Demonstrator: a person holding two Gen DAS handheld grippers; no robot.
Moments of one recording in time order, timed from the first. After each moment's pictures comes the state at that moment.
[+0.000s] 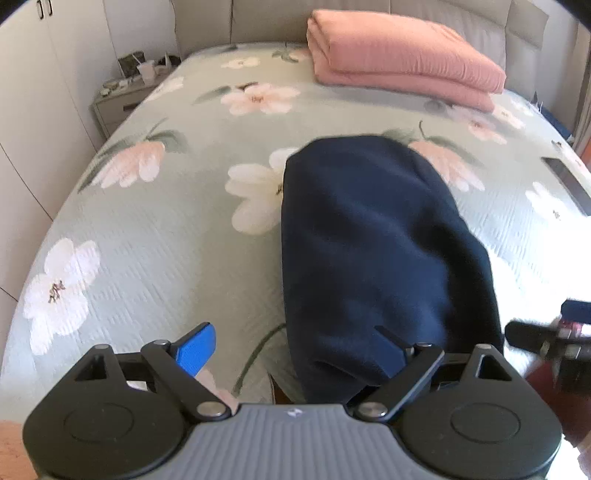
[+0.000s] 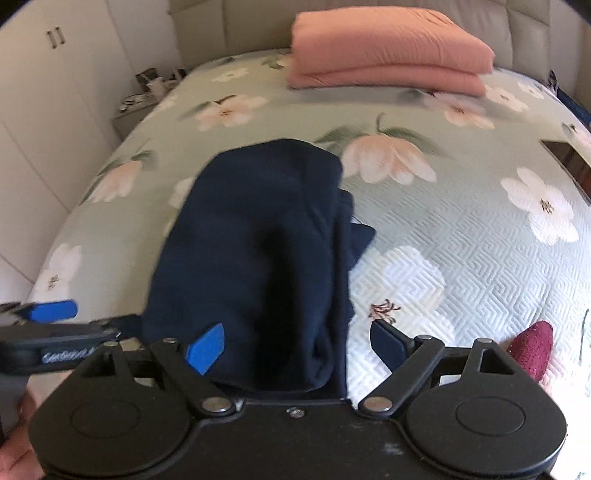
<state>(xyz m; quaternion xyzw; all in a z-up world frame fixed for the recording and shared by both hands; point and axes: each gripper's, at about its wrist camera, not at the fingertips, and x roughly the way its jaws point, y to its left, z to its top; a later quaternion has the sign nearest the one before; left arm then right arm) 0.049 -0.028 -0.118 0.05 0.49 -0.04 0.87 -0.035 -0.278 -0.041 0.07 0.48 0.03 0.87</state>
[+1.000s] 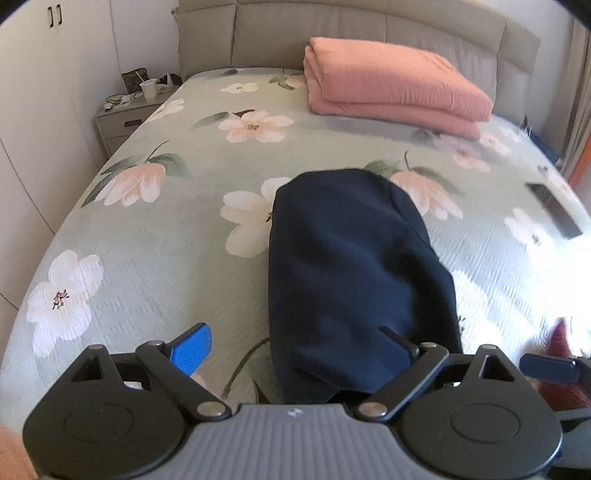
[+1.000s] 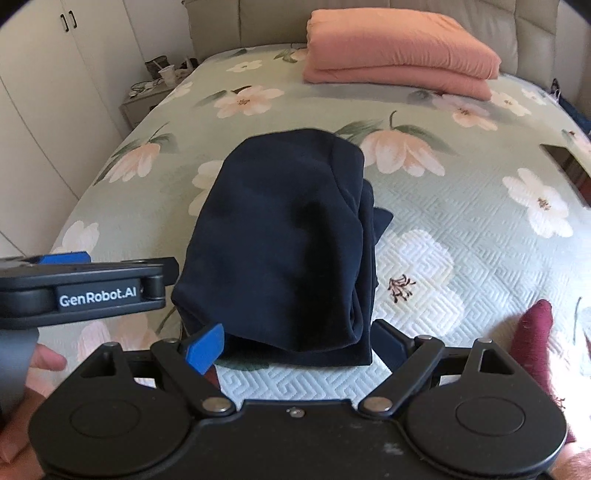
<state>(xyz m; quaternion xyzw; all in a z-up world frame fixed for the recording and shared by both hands) 0.031 -0.029 -0.084 0.02 0.46 -0.05 0.89 -0.061 -0.238 -0.025 0.06 0.49 0.03 0.87</state>
